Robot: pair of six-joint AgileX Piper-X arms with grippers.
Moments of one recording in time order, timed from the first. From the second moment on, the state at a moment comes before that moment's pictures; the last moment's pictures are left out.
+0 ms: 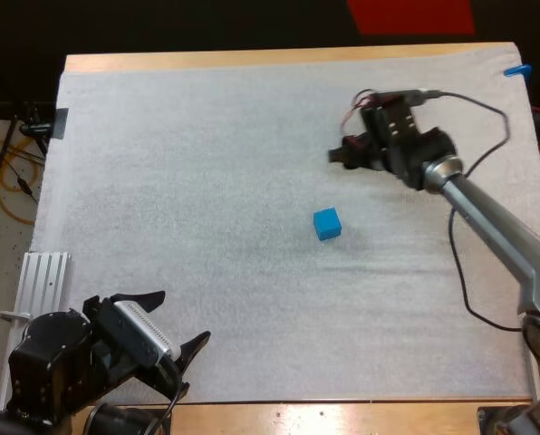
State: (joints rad) left arm -0.25 0.39 -0.84 1.22 0.41 -1.55; right arm 0.45 1.80 -1.37 0.60 0.15 -1.60
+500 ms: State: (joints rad) left arm -0.25 0.39 -0.84 1.21 0.41 -1.55; right arm 0.39 1.98 -1.54 0.66 0.30 -1.36
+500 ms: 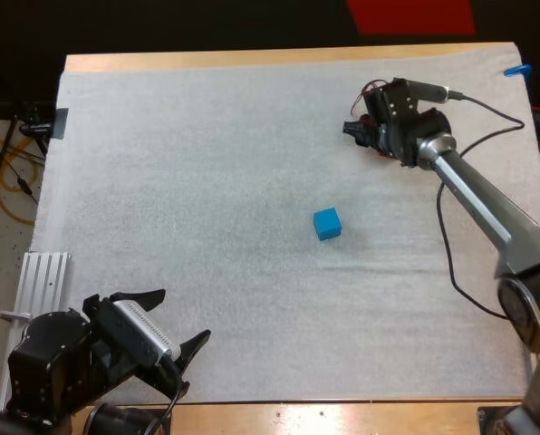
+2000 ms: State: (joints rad) left arm -0.25 0.39 -0.84 1.20 0.41 -1.54; right arm 0.33 2.12 -1.63 0.73 0.22 -1.41
